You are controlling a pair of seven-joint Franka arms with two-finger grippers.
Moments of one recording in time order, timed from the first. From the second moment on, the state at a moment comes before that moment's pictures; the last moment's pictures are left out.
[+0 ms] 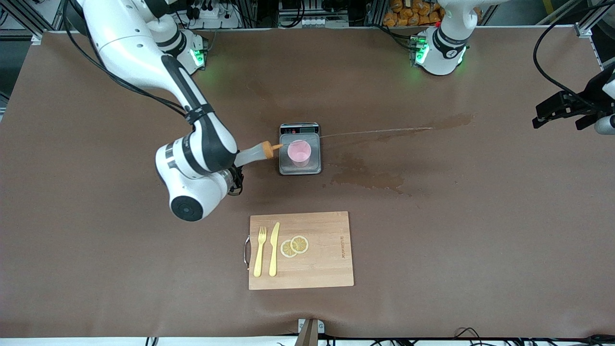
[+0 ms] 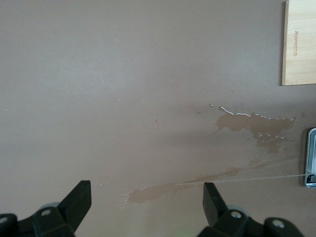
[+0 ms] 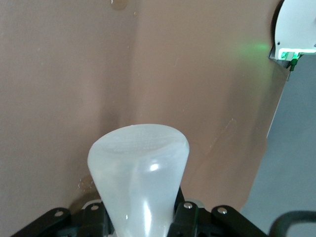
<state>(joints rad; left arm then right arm) 0.10 -0.04 -0.10 -1.62 -0.04 1.58 0.04 0.33 0.73 0.06 -1.34 0.34 1.45 1.68</state>
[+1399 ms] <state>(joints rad) 0.10 -0.04 -0.12 -1.63 -0.04 1.58 0.04 -0.34 0.81 0.05 -1.37 0.69 1.30 0.94</state>
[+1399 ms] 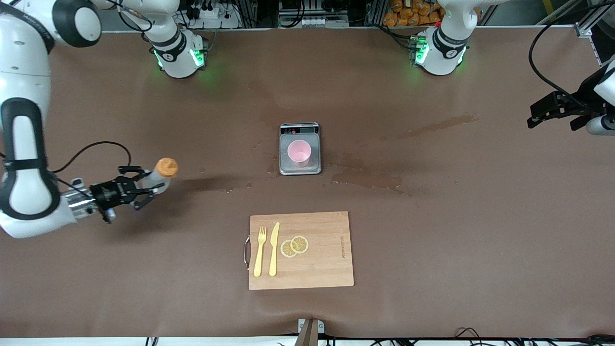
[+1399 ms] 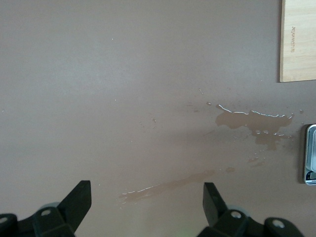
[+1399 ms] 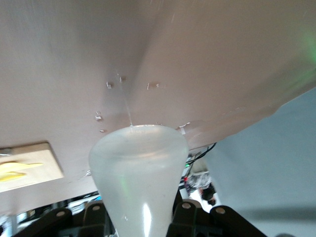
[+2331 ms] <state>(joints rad) 0.10 -0.04 -0.13 -1.63 -0.04 1.58 0.04 -0.56 0.97 0.05 -1.38 0.79 1.30 0.73</state>
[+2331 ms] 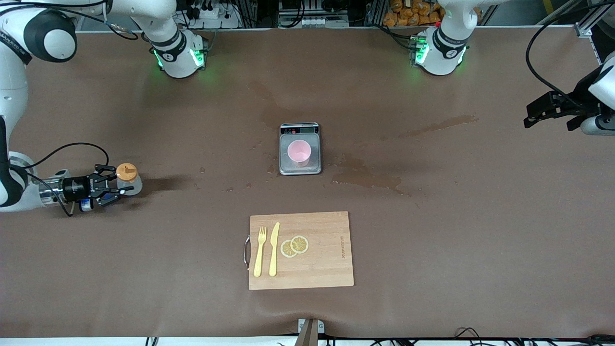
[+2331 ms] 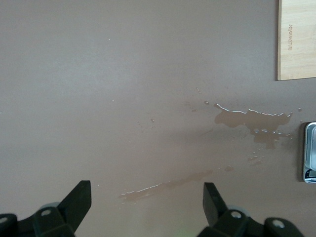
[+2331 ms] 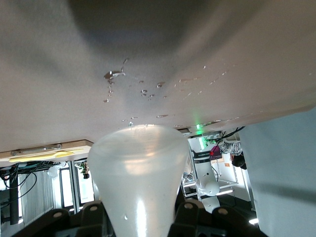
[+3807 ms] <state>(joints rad) 0.10 -0.04 -0.13 -1.63 -0.04 1.58 0.04 -0.56 1.00 0.05 -1.36 0.77 1.31 0.65</state>
